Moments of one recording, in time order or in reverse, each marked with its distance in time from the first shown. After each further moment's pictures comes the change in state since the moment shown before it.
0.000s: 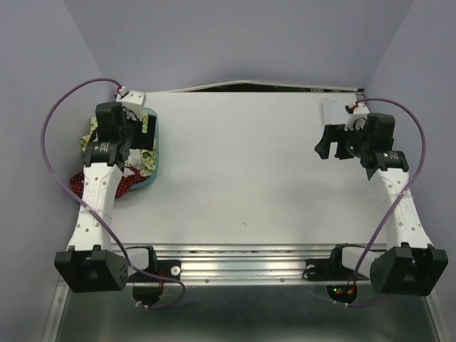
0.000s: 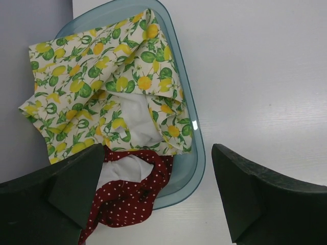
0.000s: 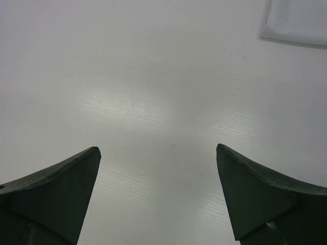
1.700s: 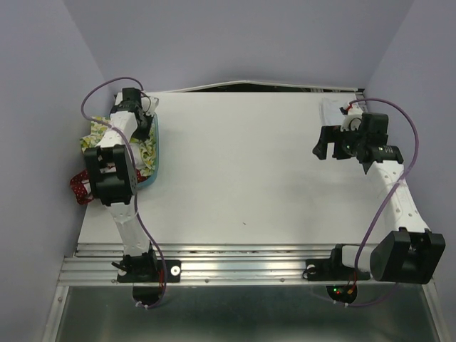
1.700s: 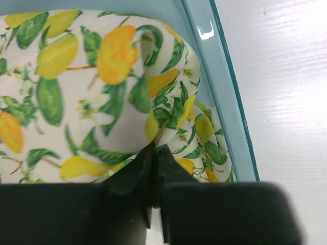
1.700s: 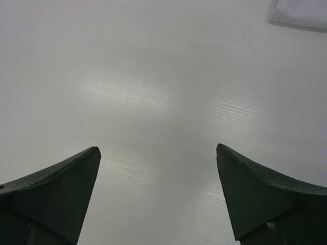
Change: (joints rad) left arm 0.067 0.840 0.415 -0.057 -0.023 0.108; right arm 0.000 0.085 0.000 -0.002 -0.003 -0.024
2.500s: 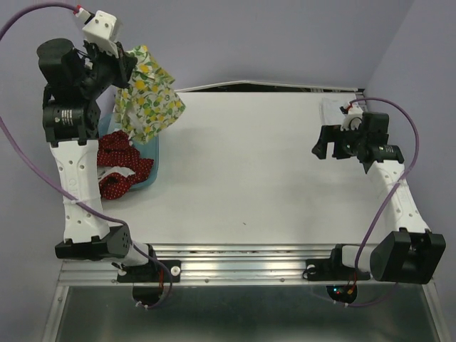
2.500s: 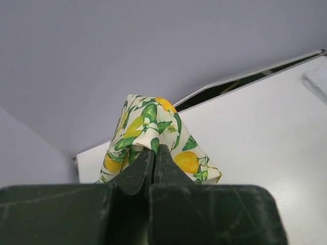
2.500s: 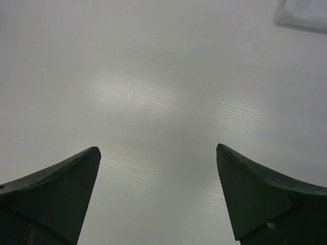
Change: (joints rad) left arm 0.000 -0.550 0.447 -0.024 0.478 -0.154; right arm 0.000 0.002 0.008 -0.007 -0.023 0.008
